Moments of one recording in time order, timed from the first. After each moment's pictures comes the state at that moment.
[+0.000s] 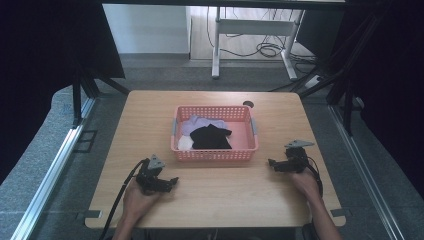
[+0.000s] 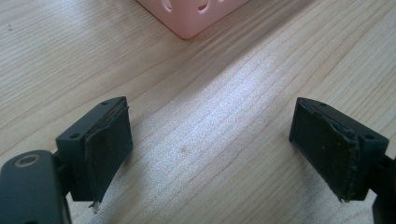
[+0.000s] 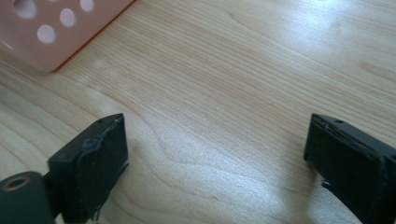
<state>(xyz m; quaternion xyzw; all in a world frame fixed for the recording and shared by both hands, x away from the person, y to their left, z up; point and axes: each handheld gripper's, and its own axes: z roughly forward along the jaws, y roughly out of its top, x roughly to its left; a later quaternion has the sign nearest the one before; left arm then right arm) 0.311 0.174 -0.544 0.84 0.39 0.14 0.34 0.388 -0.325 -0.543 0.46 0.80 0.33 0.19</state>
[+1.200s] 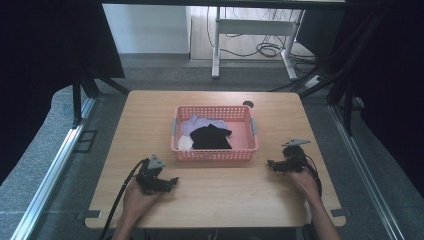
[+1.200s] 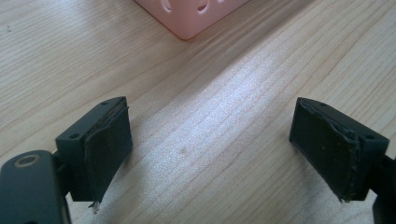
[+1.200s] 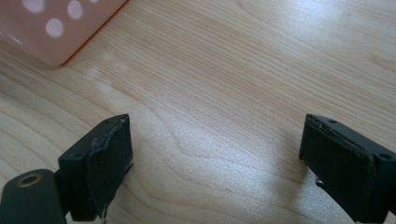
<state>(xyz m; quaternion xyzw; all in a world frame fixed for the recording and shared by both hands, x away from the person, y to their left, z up) 0.312 0.175 -0.545 0.84 0.39 0.14 0.34 0.387 -0.316 -0.533 0.46 0.82 0.30 0.18</state>
